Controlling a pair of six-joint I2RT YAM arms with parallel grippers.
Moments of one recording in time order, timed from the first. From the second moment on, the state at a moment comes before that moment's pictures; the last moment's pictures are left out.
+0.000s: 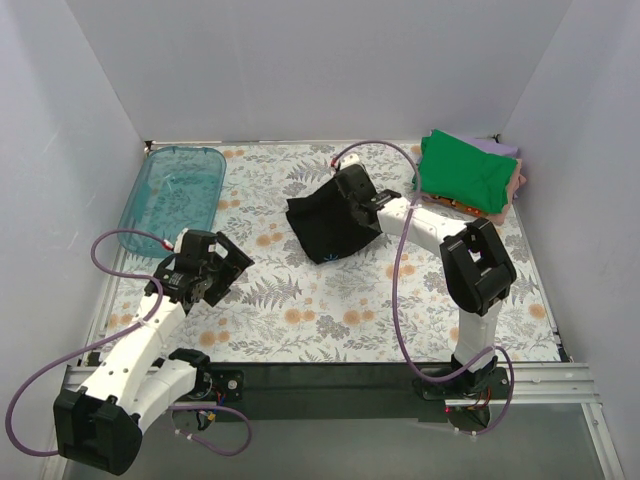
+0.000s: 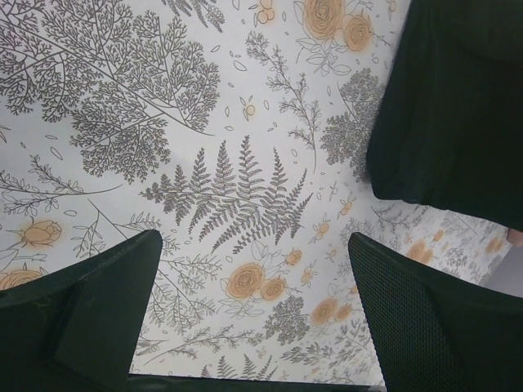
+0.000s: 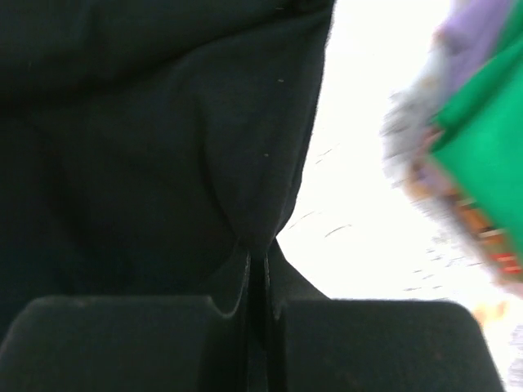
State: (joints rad) left arm -0.28 0.90 0.67 -0.67 -0.07 -1.05; right arm 0.66 1.90 1.37 -0.29 0.53 -0.02
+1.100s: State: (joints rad) left arm -0.28 1.14 0.78 -0.51 -0.13 -1.03; right arm 0.35 2.05 1.86 -0.31 0.67 -0.25
